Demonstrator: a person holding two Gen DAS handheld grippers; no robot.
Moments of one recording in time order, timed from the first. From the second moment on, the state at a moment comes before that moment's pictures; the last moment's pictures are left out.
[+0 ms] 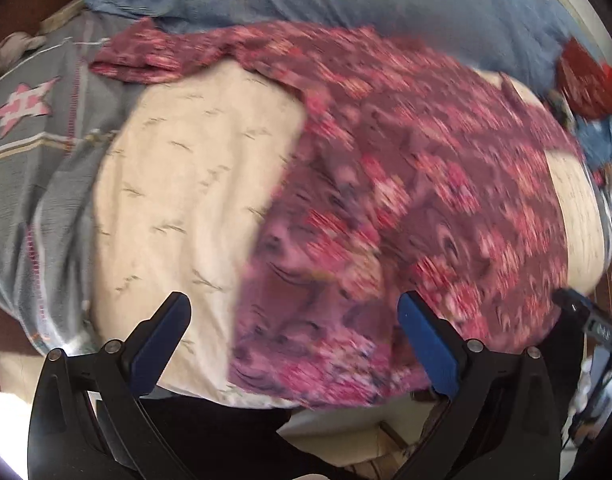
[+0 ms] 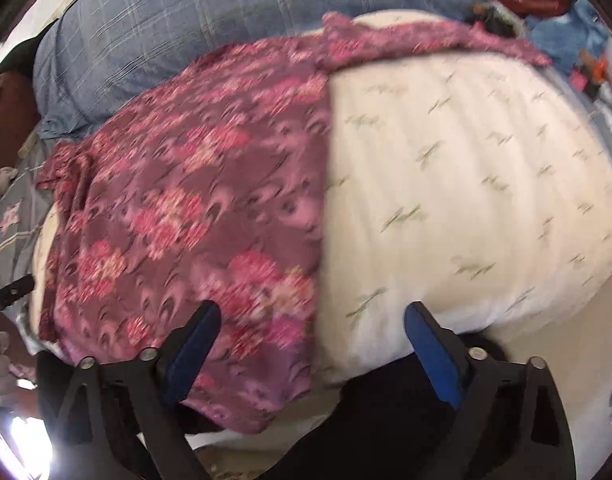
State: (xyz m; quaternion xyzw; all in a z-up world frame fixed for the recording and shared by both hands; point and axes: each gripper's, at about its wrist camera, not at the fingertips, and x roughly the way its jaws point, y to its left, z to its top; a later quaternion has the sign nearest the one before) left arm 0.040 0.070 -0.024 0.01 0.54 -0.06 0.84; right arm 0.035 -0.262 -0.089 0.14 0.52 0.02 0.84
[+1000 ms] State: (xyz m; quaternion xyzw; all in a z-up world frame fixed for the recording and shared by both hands) left arm 0.066 0.132 -0.004 -0.11 0.57 -0.11 0.81; right arm 0.061 -0.359 -0.020 0.26 0.41 0.02 0.88
